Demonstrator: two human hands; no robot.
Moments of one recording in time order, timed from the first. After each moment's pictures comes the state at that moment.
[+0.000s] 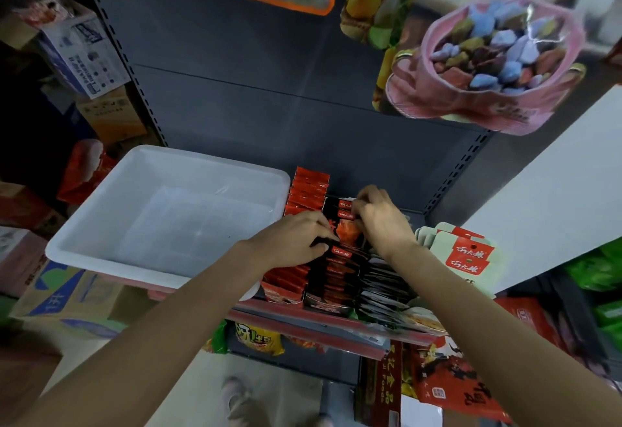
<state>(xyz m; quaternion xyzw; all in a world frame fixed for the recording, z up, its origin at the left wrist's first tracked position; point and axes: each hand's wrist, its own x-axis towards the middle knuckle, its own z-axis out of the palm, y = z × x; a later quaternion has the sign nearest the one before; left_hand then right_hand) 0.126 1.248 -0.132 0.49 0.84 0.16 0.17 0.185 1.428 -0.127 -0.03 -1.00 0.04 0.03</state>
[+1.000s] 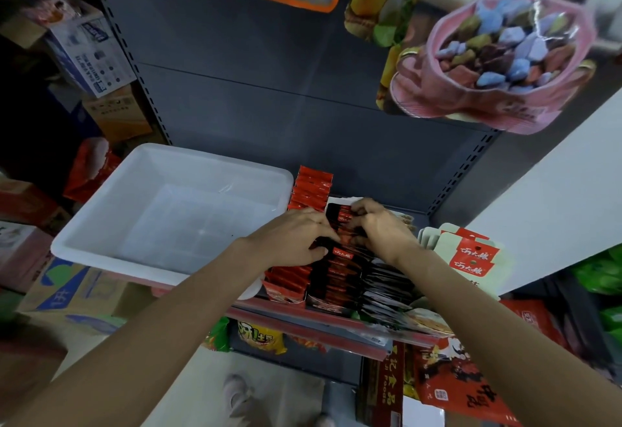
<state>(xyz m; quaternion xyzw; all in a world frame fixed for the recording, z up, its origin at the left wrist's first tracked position) 0.121 1.244 -0.134 0.52 0.83 0.13 0.12 0.182 1.438 -0.144 0.01 -0.99 0.11 -0.08</state>
